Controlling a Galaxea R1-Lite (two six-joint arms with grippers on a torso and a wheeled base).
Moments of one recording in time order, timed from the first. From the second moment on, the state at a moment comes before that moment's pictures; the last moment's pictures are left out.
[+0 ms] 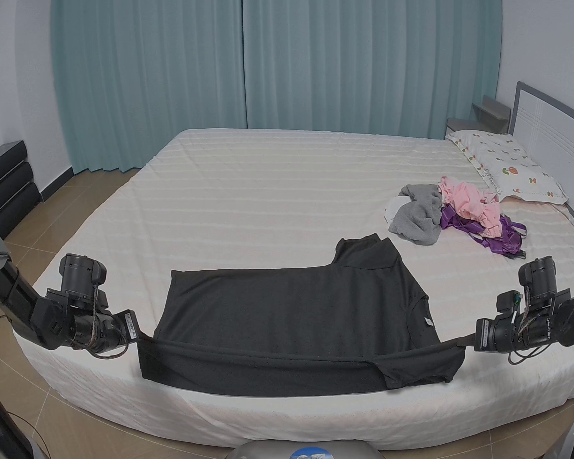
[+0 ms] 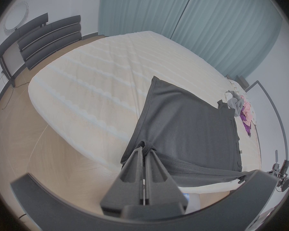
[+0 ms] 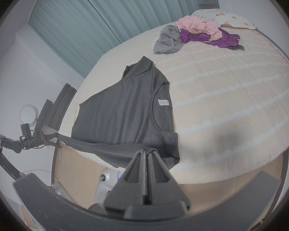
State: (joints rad) left arm -0.05 1.88 -0.58 -0.40 -0.03 -0.45; right arm 0.05 1.80 -0.45 -0.43 0.31 0.27
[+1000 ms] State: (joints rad) left arm -0.05 2.22 -0.86 -0.39 -0.03 -0.51; right arm 0.06 2.14 -0.79 -0.37 0.31 0.41
